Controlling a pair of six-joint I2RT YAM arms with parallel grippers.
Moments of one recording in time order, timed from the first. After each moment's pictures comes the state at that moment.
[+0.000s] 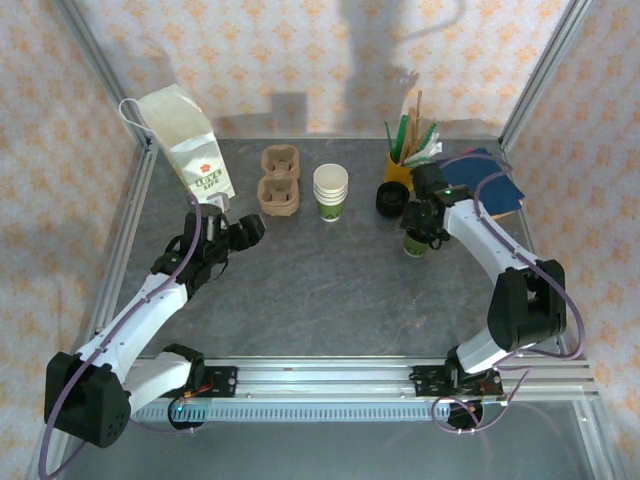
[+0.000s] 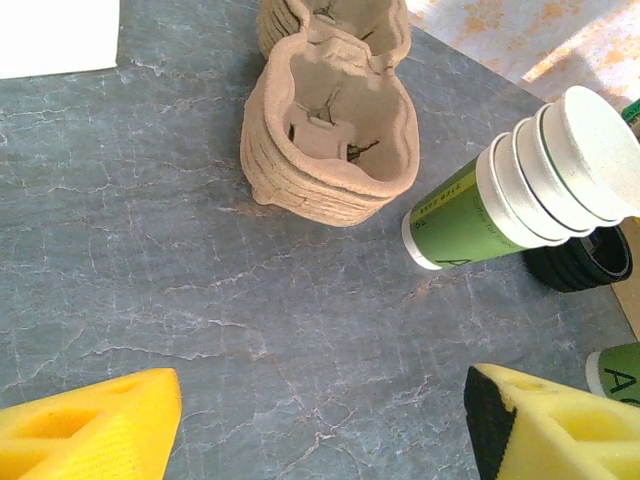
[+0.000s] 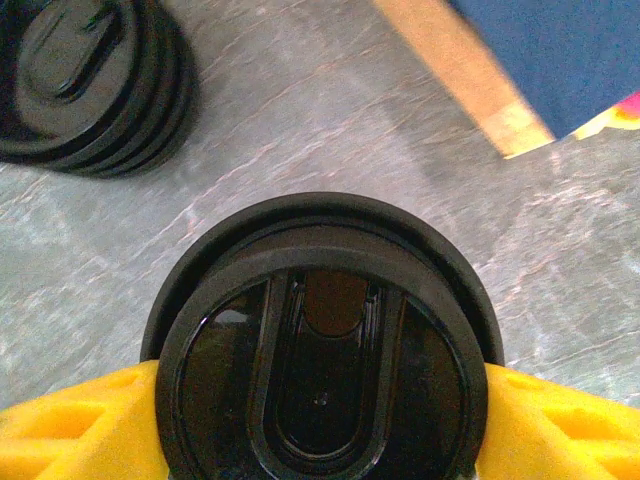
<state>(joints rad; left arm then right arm) -0.26 1.04 0.71 -0.28 0.03 -0.62 0.20 1.54 1.20 -0.85 0.20 0.50</state>
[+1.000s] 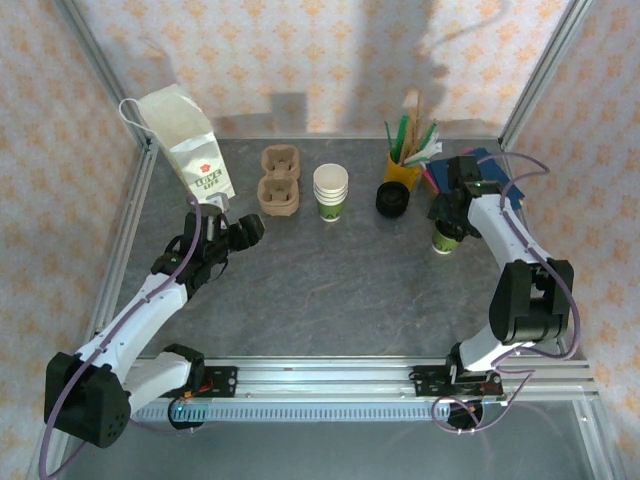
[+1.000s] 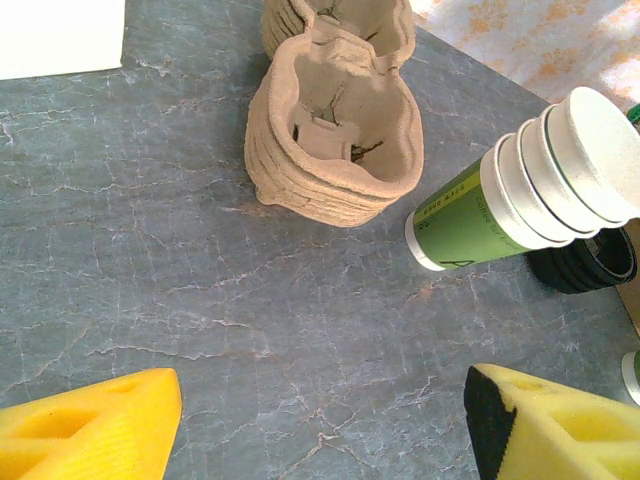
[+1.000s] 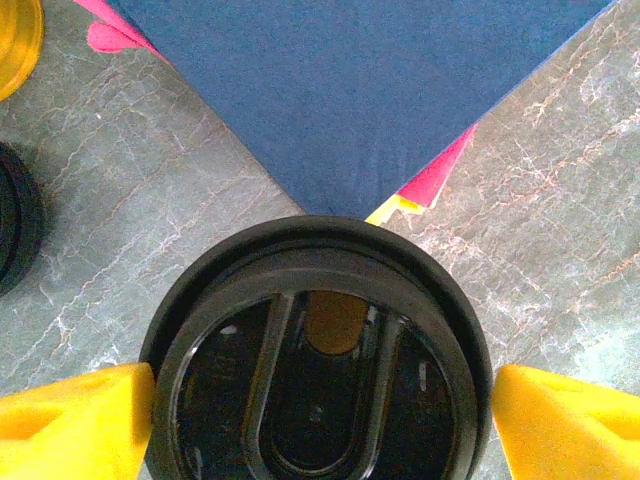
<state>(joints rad) -0.26 1.04 0.71 -0.28 0.03 -0.62 0.04 1.56 1.23 -0.84 0.22 0.46</state>
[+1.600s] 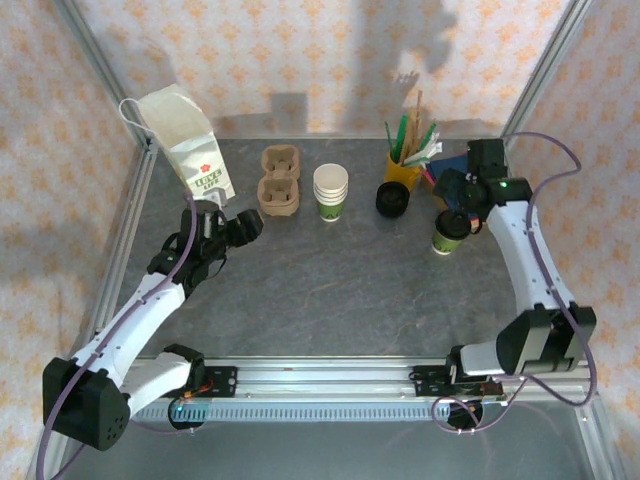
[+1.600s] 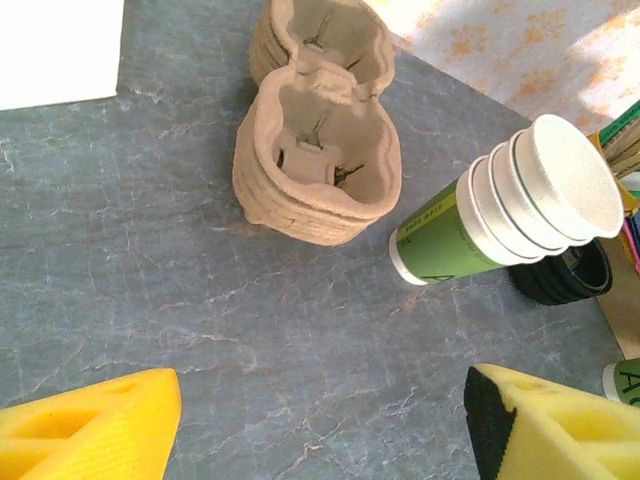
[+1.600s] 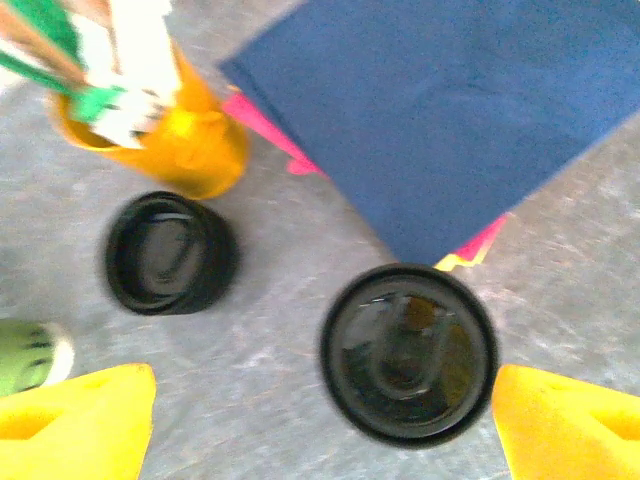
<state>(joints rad) -0.26 1.03 0.76 -0.31 0.02 -0.62 0.04 1.35 1.36 -0.87 0.06 0.46</state>
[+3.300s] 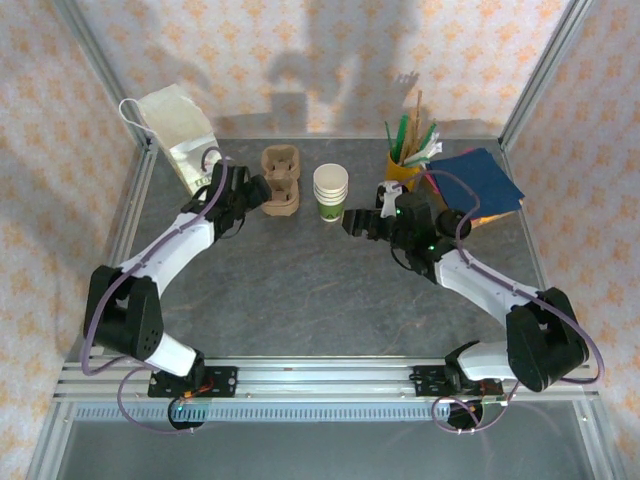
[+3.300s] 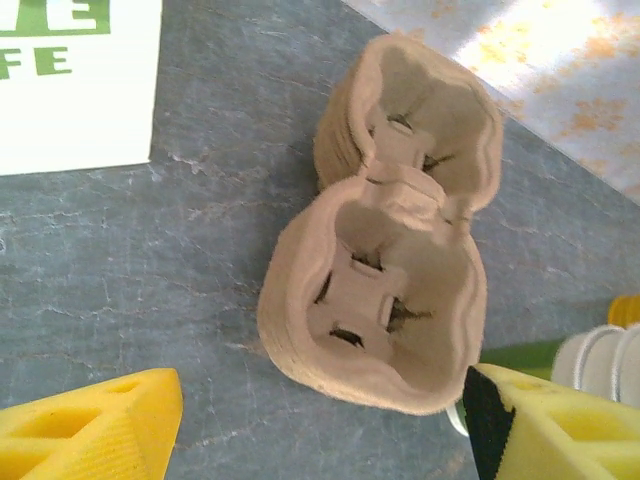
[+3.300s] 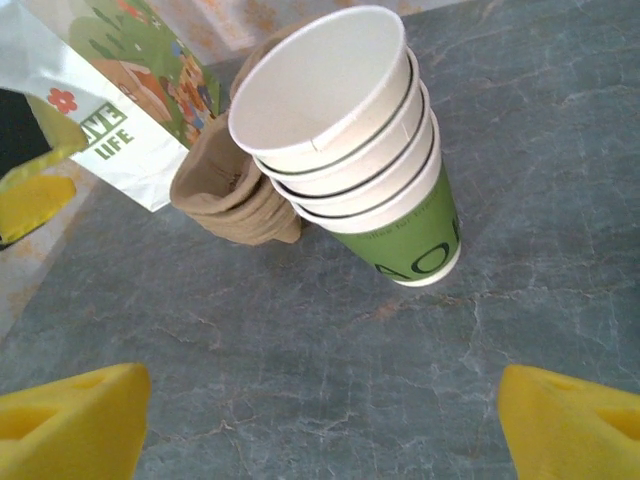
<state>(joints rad) -0.23 1.54 1.12 -0.30 -0.14 -0.74 0.48 1.32 0.75 0.12 -0.21 0.45</state>
